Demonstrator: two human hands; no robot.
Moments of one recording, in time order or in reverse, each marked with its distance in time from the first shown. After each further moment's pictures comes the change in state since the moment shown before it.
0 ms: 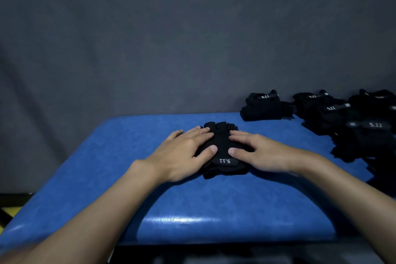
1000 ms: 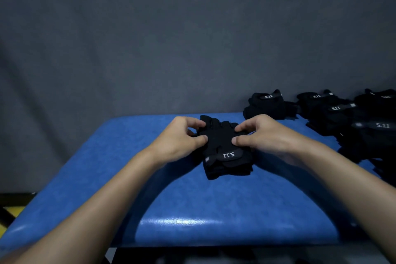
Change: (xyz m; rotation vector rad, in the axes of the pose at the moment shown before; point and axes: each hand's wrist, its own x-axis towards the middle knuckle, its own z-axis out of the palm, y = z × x) left_hand 0.007 0.004 -0.025 -0.633 0.188 -0.285; right_hand 0.001 -0.027 -0.021 0.448 0.187 0.168
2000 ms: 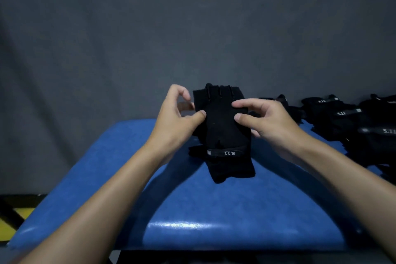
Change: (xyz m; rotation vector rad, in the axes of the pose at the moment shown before) left_hand -0.014 0.033 -0.018 -0.485 0.256 0.152; right_hand -0.004 -0.021 0.002 0.454 0.123 -0.307
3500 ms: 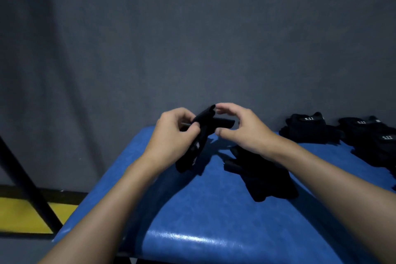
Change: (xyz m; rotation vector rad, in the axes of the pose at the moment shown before) left_hand 0.000 -0.014 -0.080 0.300 0.106 0.036; right_hand 0.062 0.008 0.092 -0.509 -0.196 -0.232
